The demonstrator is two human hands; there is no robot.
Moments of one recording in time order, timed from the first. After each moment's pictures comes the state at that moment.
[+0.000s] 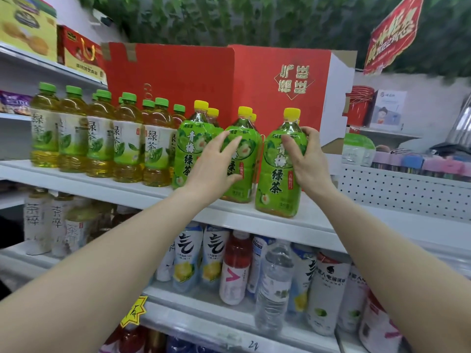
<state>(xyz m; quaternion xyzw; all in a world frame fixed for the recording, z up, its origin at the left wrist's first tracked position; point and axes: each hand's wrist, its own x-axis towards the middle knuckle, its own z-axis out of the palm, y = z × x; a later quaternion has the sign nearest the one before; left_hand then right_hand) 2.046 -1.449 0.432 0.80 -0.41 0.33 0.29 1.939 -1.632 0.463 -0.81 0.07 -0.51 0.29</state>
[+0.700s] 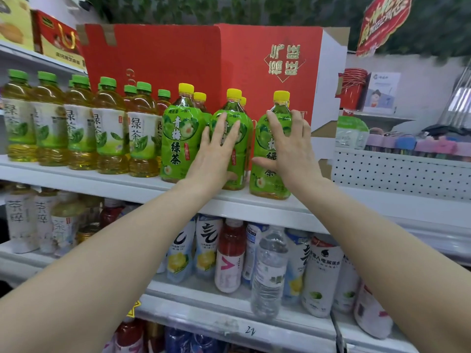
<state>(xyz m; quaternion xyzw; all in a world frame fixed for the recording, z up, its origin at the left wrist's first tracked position) 2.045 -1.473 0.423 0.82 -0.41 0.31 0.24 1.949 -1.627 0.448 -0.87 0.15 -0.45 -0.12</state>
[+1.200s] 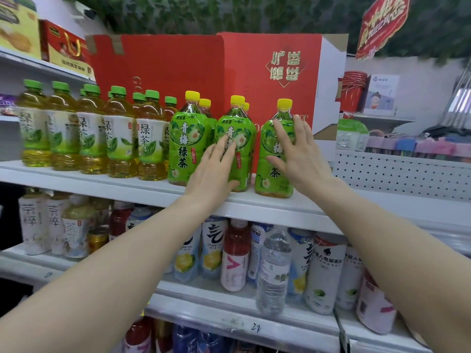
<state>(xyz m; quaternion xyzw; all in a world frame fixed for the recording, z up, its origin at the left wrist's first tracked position) 2.034 -1.454 0.400 0.82 -0.41 0.34 0.22 1.933 -1.642 0.447 -0.89 0.13 -0.41 -0.14</state>
